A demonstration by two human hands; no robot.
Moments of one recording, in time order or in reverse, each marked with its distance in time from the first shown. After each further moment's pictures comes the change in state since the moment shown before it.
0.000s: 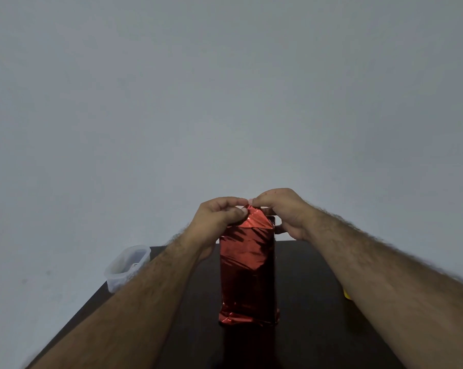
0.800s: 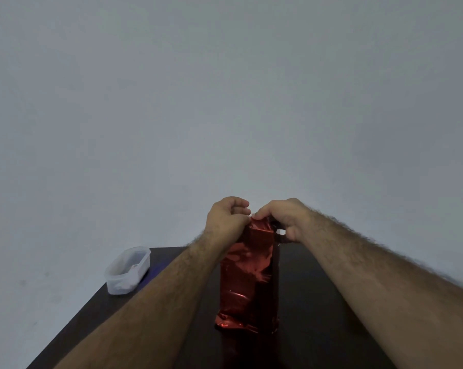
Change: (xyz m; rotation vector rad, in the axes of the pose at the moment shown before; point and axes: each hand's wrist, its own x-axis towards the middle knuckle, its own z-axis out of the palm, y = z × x) left_hand 0.012 -0.012 0.026 0.208 0.194 0.014; right_hand 0.003 0.001 0.006 0.069 0.197 0.269
